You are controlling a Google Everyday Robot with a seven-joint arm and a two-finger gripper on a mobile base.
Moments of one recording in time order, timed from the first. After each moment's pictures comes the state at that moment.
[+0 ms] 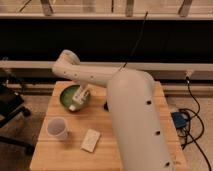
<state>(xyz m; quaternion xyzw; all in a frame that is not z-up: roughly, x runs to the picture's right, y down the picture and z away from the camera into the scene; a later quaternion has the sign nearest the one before) -0.095 -0.015 0.876 -0.24 0.03 -0.50 0.83</state>
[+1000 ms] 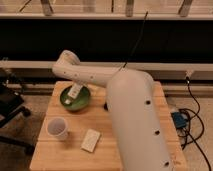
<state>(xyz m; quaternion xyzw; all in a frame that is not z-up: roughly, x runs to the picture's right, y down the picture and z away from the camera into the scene) -0.092 -0.014 0.879 -0.24 0.04 -0.50 0.83</state>
